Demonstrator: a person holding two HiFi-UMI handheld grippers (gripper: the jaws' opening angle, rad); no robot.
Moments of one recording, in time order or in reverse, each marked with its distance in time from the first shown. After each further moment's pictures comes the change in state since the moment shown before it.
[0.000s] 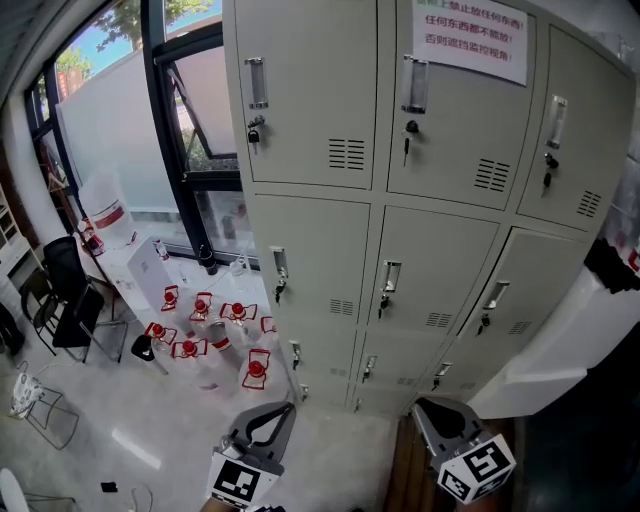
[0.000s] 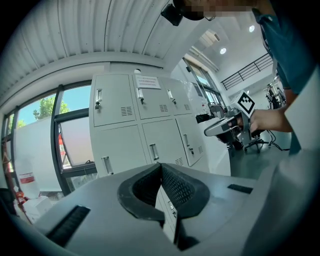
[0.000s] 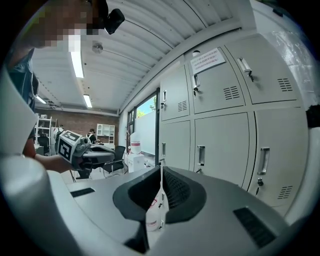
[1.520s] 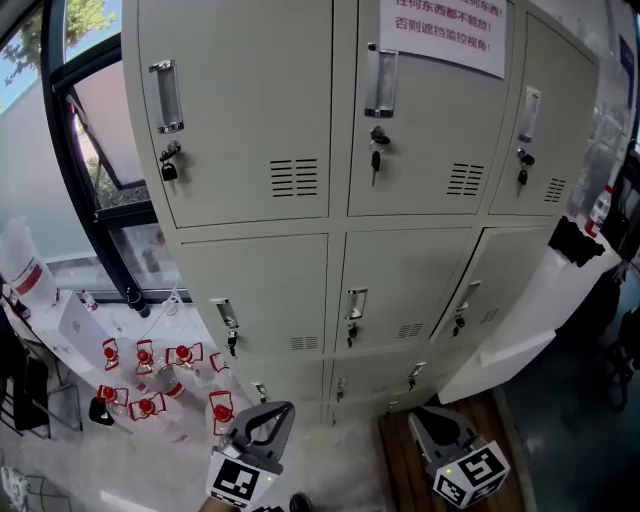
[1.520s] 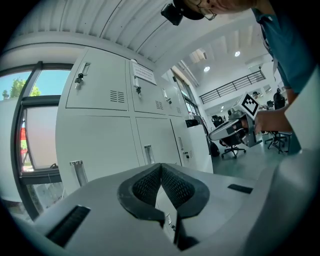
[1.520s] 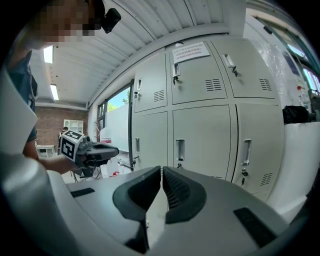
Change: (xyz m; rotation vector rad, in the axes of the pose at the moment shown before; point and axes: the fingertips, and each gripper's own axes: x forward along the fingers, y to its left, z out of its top) left arm 0.131 0.084 -0.023 -0.008 -0.109 -0.328; right arm 0.074 -0.042 -0.005 0.100 0.064 -0.335
